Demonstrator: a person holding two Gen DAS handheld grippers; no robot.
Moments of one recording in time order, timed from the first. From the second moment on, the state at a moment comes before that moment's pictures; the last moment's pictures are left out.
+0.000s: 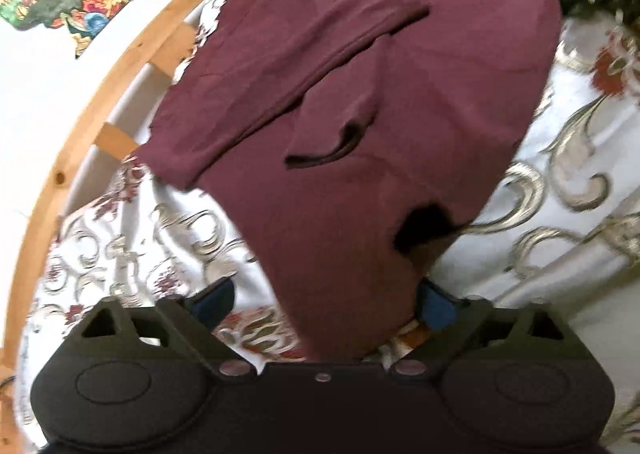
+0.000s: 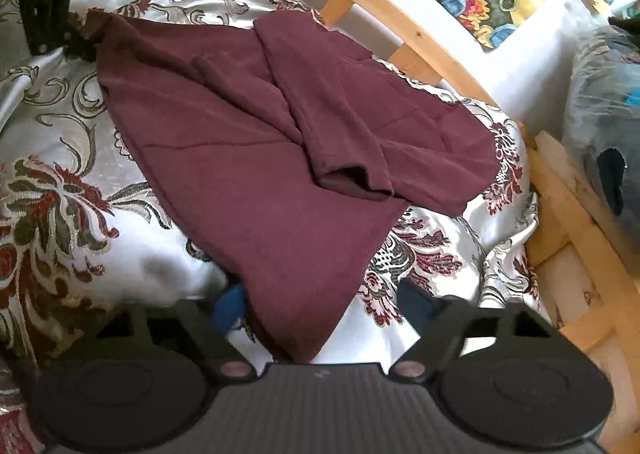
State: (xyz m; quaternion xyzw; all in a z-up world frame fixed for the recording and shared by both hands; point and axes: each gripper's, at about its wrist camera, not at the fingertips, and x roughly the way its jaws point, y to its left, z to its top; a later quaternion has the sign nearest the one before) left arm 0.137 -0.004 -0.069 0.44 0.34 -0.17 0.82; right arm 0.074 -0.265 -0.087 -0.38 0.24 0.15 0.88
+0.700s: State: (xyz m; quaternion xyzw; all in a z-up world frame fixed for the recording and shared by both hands) left arm 0.113 -0.024 -0.030 0.47 0.15 -0.10 0.86; right arm 0.057 -0.264 -0.034 -0.25 0.17 0.06 0.95
